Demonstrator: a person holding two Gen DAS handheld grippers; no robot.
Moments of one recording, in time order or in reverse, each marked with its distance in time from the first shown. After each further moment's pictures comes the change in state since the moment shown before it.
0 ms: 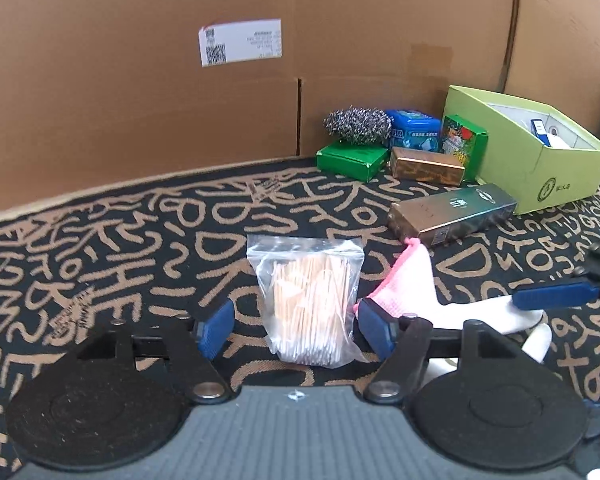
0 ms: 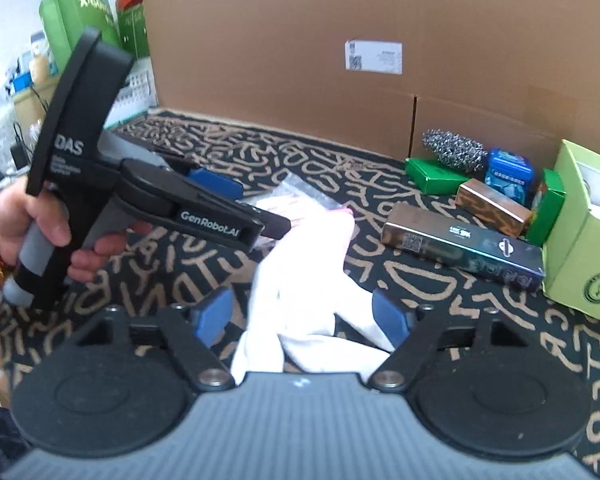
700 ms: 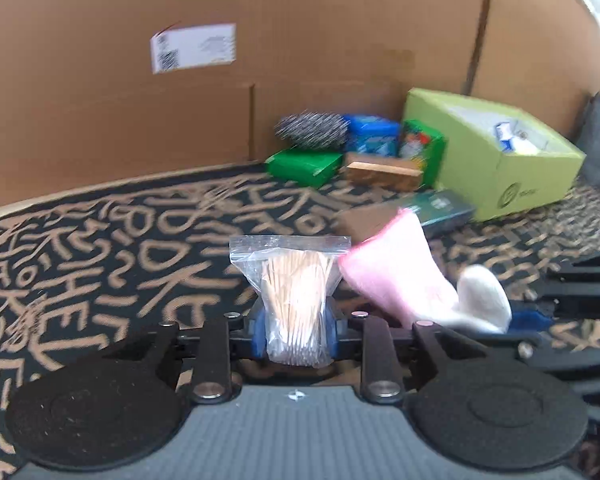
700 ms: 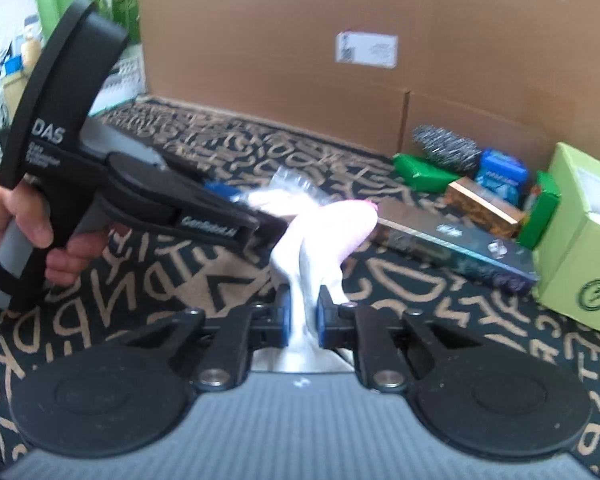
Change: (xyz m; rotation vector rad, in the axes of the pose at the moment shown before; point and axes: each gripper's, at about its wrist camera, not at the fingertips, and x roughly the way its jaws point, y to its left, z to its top) left arm -0.004 -0.026 0.011 0.011 -0.022 -0.108; right arm 0.003 -0.006 -0.004 -0.021 -0.013 -0.052
